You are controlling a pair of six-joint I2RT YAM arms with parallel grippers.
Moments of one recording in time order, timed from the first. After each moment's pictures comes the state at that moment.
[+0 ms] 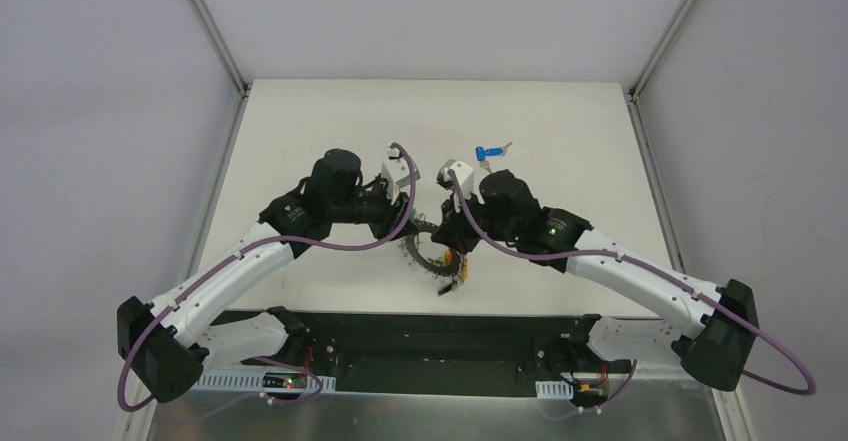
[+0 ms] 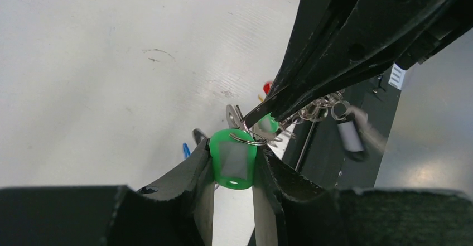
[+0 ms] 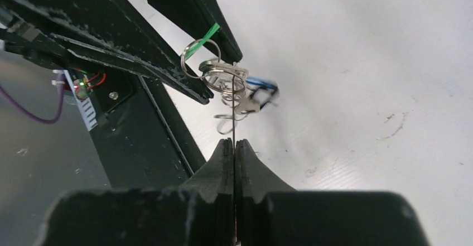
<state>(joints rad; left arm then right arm) -0.68 1.07 0.95 -0.40 0.52 0.02 0.93 1.14 0.94 -0.32 -0.25 0.18</state>
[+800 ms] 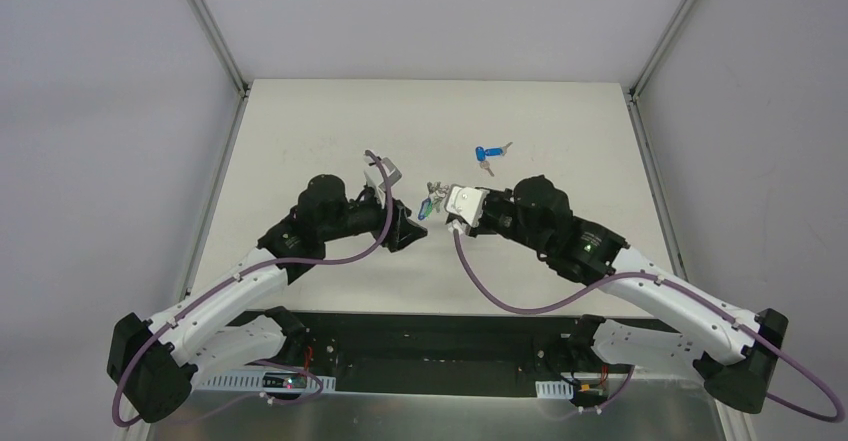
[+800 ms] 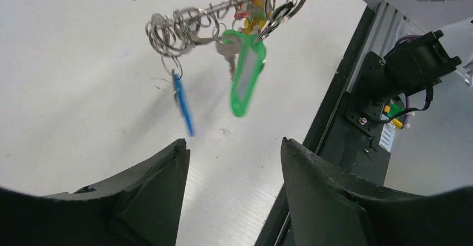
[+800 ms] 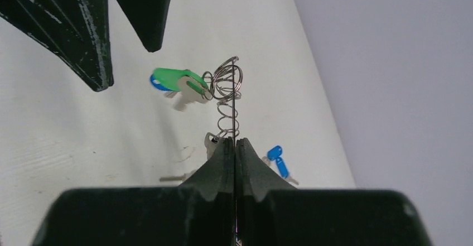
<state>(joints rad) -0.68 0.94 0.70 -0.05 0.41 -0.22 0.97 0.98 0.93 -0.29 0.01 -0.64</state>
